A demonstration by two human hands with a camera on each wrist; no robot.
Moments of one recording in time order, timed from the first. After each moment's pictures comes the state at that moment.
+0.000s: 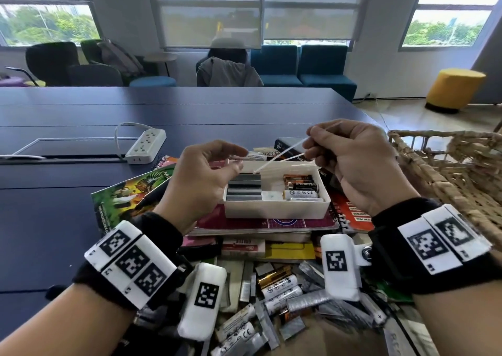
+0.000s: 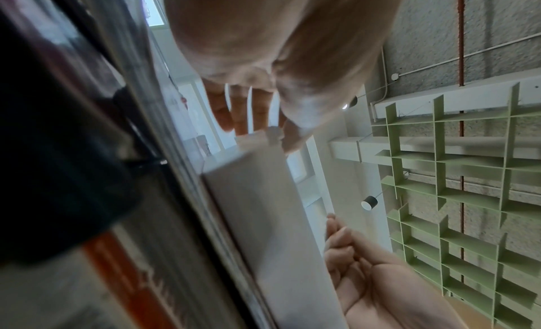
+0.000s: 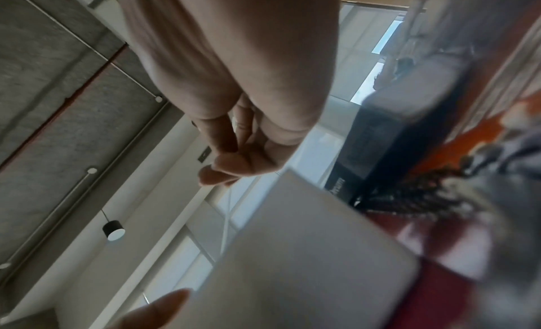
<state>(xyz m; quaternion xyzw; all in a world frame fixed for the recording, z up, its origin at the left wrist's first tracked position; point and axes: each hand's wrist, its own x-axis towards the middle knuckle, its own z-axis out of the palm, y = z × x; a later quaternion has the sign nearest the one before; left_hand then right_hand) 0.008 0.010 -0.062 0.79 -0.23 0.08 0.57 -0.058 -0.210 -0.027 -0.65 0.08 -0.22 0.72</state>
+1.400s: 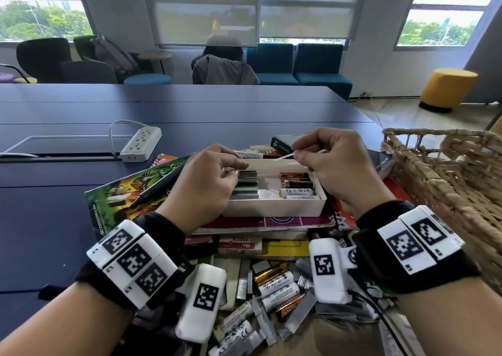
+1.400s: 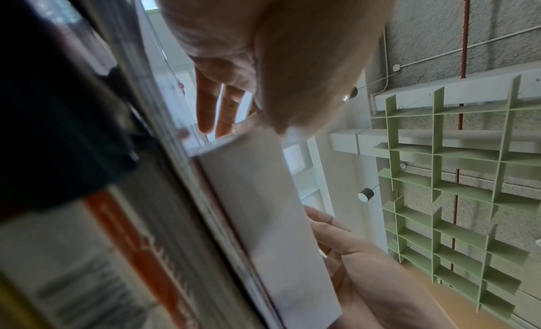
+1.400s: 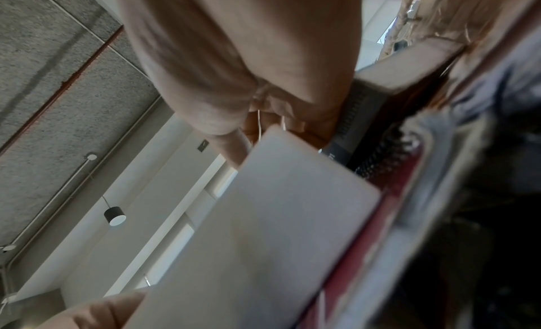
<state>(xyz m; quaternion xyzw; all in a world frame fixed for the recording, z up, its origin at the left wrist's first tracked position) 0.010 0.004 -0.067 0.87 -0.27 0.11 0.40 -0.051 -0.207 -0.046 -0.82 0.10 -0.26 0.51</state>
